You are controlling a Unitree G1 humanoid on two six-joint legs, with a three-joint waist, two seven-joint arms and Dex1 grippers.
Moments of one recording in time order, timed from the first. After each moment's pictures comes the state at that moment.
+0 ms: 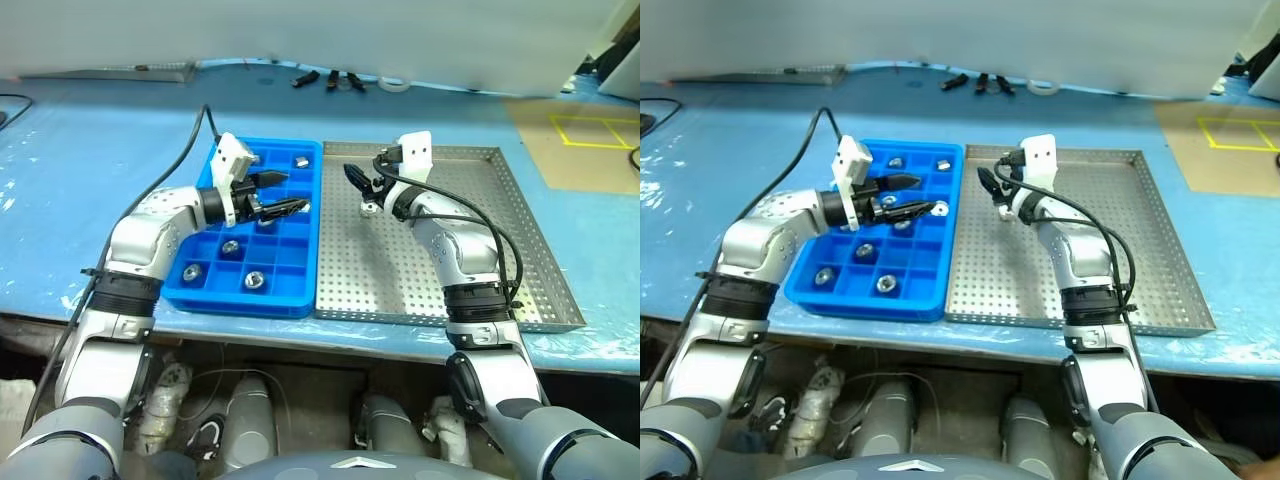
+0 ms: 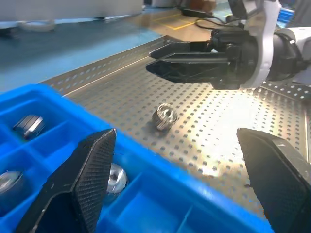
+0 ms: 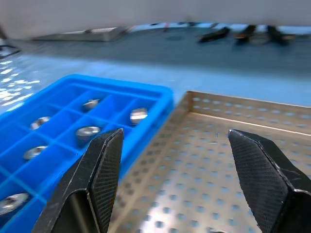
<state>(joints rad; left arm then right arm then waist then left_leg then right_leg) -0.76 0.47 -0.08 0.23 -0.46 0.50 -0.97 -0.70 -0.18 -0.08 0.18 0.24 0.54 0.29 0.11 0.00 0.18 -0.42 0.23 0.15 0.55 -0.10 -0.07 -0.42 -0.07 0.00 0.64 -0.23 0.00</state>
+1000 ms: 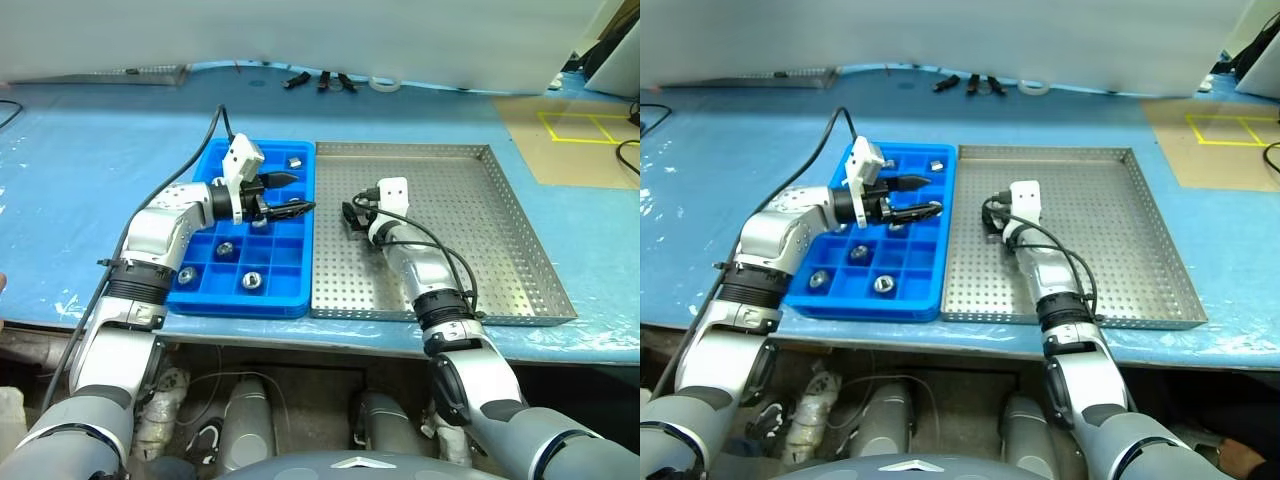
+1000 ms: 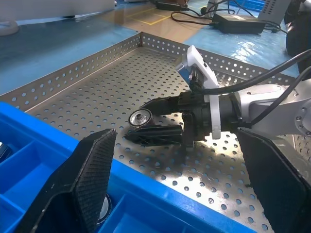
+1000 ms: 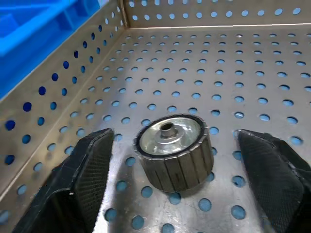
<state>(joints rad) -0.78 0.46 -0.08 0.31 -0.40 0.45 -1.06 -0.71 -0.06 -0.08 0.63 0.13 0.25 0.17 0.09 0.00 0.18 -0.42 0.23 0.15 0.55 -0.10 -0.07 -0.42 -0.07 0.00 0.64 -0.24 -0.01</state>
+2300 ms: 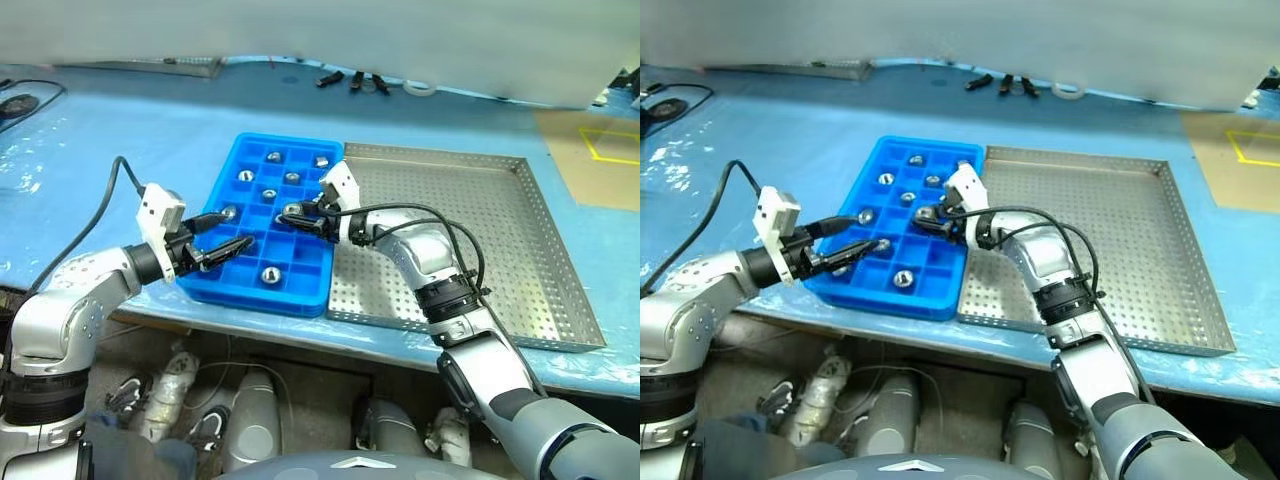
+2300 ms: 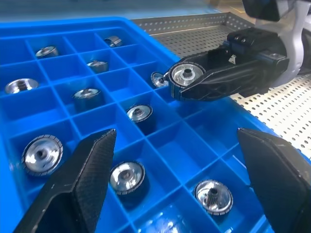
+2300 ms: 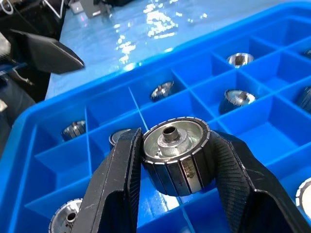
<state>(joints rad) -0.22 0.63 0.25 -0.34 -0.61 0.76 -0.79 -0.76 -0.17 0.20 0.30 0.27 0.56 0.78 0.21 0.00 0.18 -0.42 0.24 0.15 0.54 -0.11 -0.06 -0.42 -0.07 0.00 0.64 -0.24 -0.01</state>
